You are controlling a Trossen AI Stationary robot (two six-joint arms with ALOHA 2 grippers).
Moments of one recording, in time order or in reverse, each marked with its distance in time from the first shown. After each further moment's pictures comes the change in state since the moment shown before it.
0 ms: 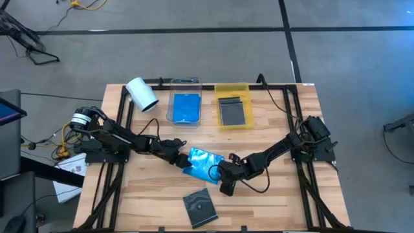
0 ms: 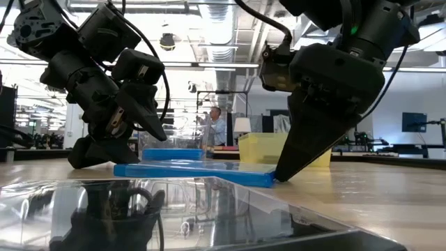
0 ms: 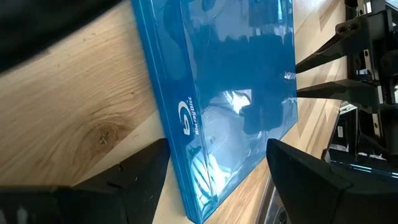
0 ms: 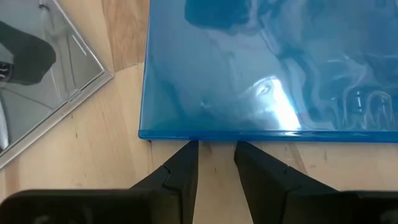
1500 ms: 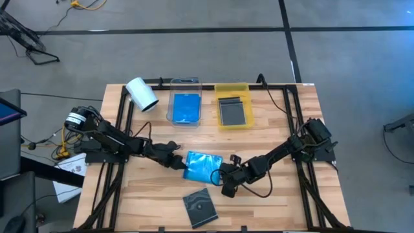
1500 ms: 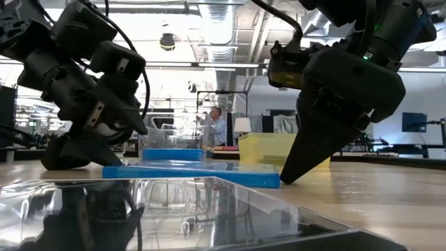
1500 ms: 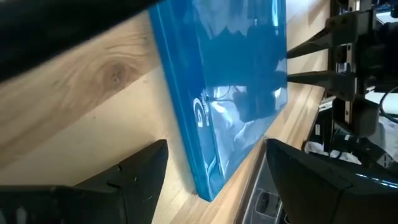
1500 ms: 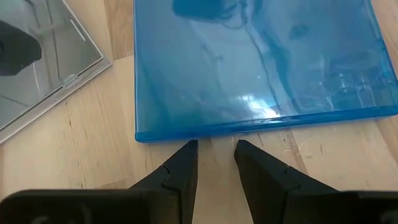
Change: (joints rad) left arm -0.065 -0.027 -0.122 0.068 -0.046 -0.138; right arm 0.064 0.003 -0.001 -0.020 0.058 0.001
